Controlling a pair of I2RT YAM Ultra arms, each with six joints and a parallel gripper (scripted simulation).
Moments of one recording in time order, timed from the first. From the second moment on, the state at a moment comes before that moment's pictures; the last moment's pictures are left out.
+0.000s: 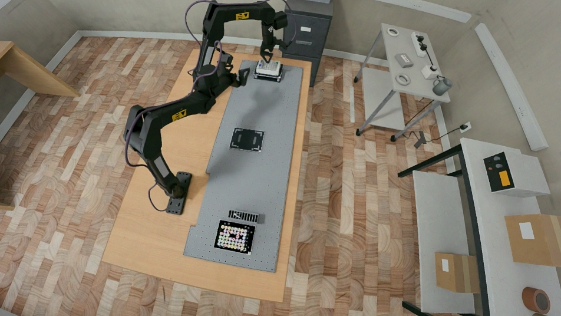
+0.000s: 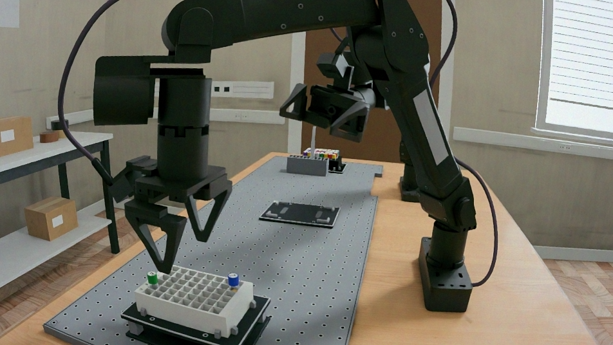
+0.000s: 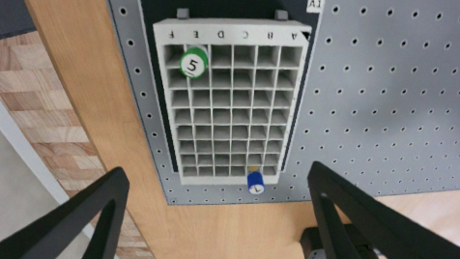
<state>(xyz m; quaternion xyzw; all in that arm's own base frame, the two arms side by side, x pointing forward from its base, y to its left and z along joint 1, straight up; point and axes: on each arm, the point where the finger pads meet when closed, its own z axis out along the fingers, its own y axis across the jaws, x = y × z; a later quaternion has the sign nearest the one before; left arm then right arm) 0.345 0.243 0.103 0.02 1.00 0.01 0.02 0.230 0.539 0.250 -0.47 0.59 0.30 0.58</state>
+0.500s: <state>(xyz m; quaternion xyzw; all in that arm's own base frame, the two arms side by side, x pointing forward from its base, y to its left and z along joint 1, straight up) 0.331 0.235 0.131 -0.12 0.98 0.05 0.14 0.230 0.539 0.250 -0.47 0.59 0.30 0.58</state>
